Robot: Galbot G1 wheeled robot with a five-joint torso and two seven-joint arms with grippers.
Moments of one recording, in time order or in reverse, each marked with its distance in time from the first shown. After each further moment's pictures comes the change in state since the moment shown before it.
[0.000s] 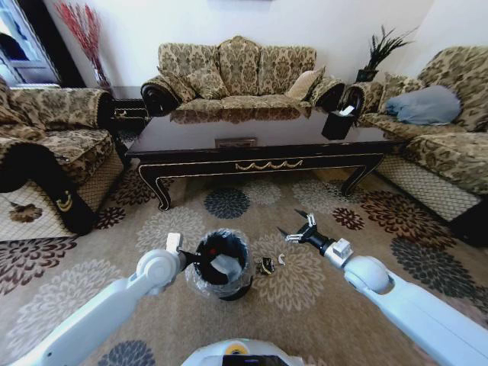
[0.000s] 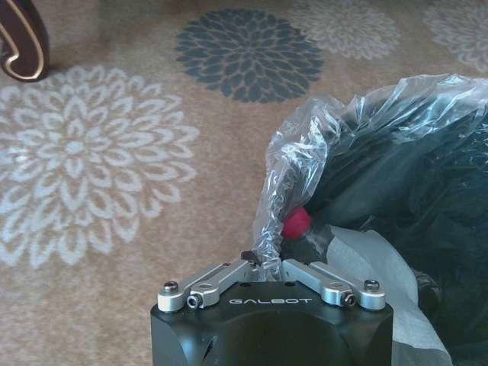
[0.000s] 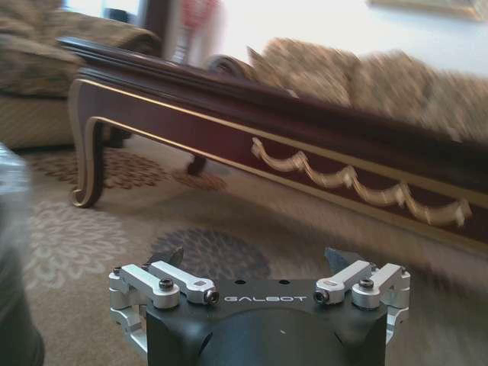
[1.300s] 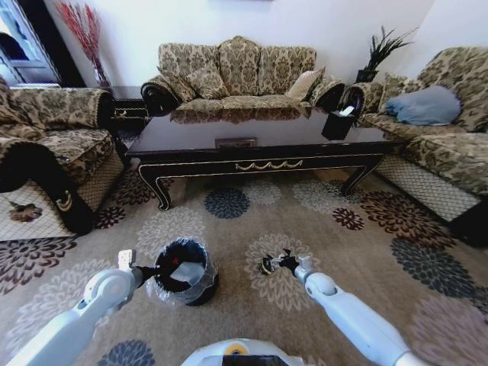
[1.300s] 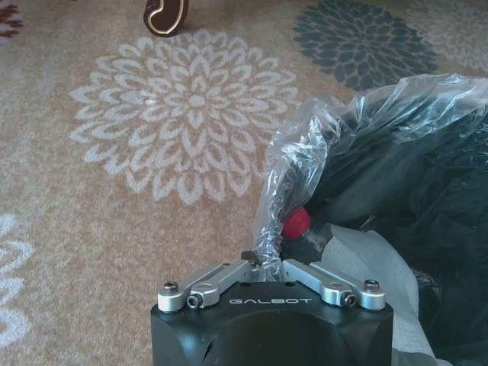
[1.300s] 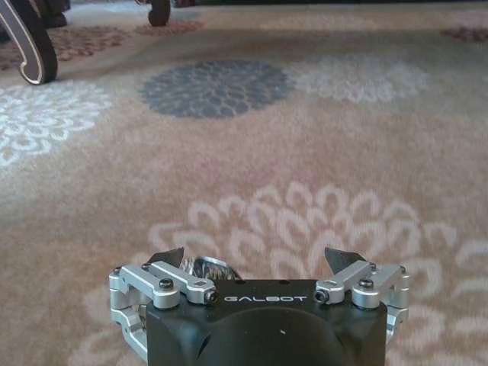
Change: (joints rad) left arm 0.478 -0.017 -0.511 0.035 0.146 0.001 0.221; right arm 0.218 0.354 -0.287 -0.562 0.032 -0.105 -0.025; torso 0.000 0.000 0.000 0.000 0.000
